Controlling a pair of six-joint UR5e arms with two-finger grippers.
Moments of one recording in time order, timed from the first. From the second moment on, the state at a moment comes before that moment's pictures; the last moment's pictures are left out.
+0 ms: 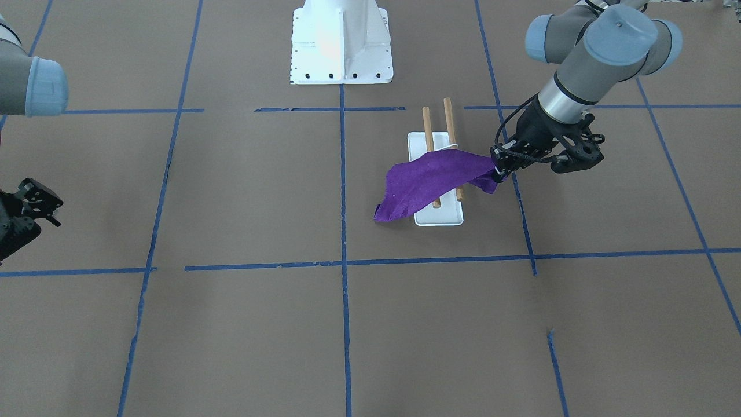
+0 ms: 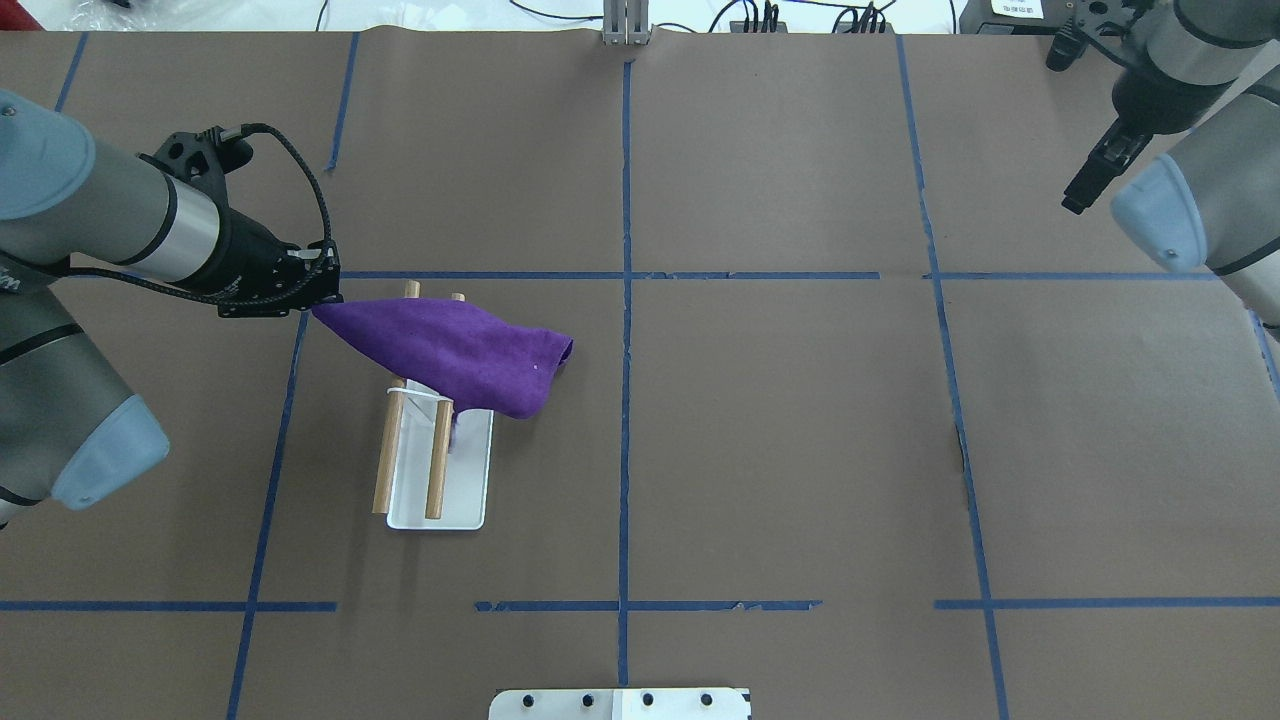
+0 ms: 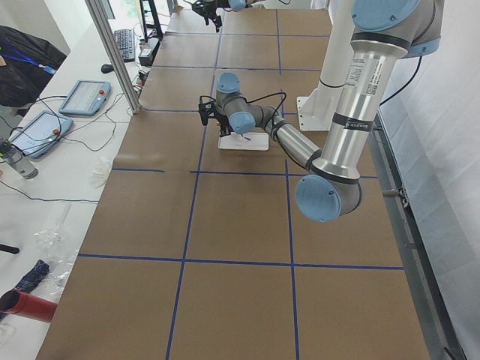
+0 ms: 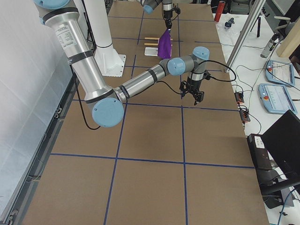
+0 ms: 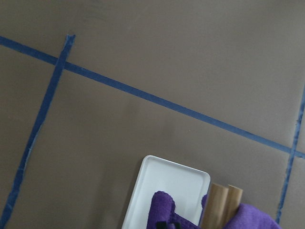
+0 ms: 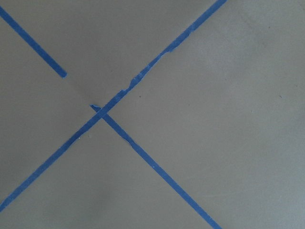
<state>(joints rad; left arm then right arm) -0.82 -1.85 -1.85 -1.95 -2.11 -1.37 1.16 -1.15 1.67 -1.81 2.15 -0.31</state>
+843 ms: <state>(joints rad) -0.82 -1.84 -1.78 -1.96 -2.02 -1.30 1.18 -1.16 1.67 -1.81 2.15 -0.34</state>
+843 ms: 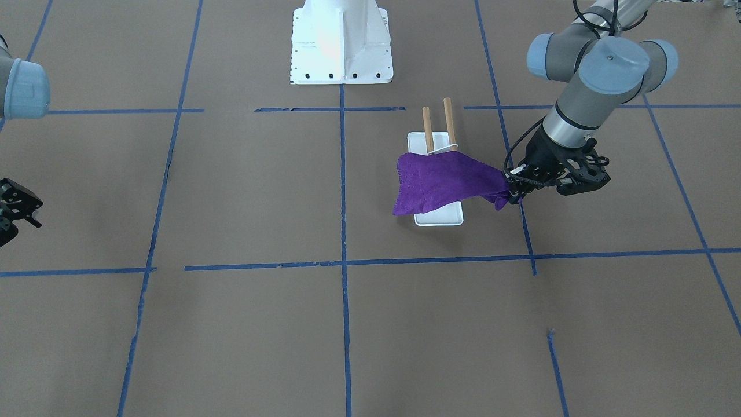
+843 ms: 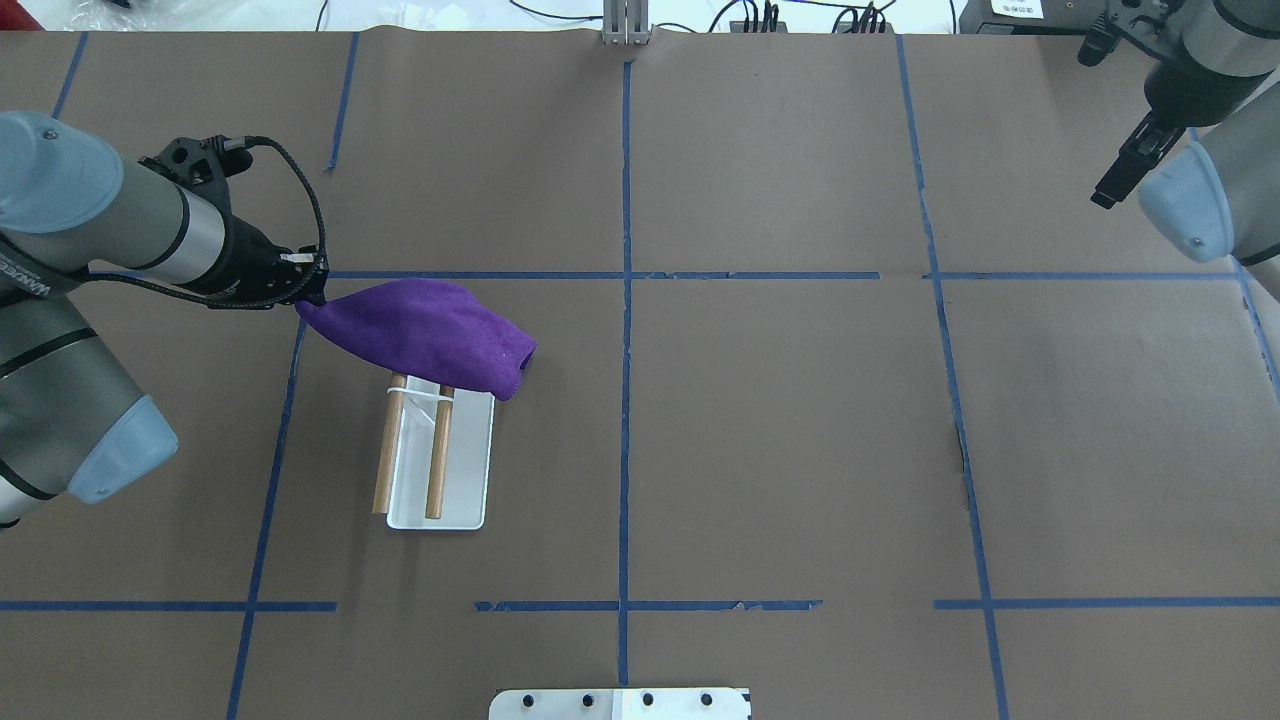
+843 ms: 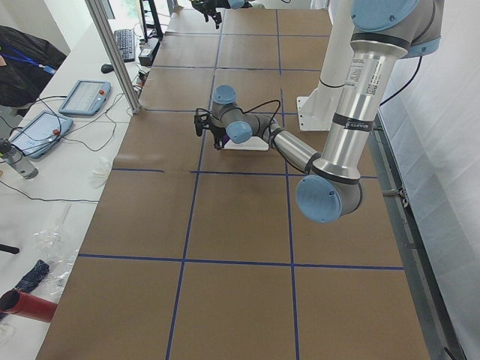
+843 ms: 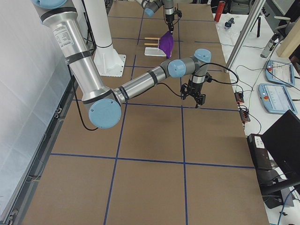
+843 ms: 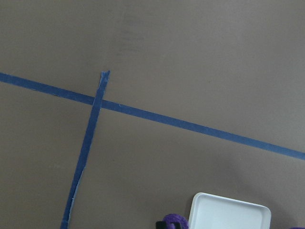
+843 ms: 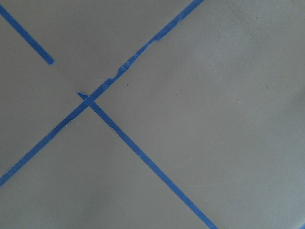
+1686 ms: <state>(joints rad) -1.04 -1.66 -1.81 -1.90 -2.05 -0.52 1.41 -1.33 1.60 -1.81 2.24 -0.33</state>
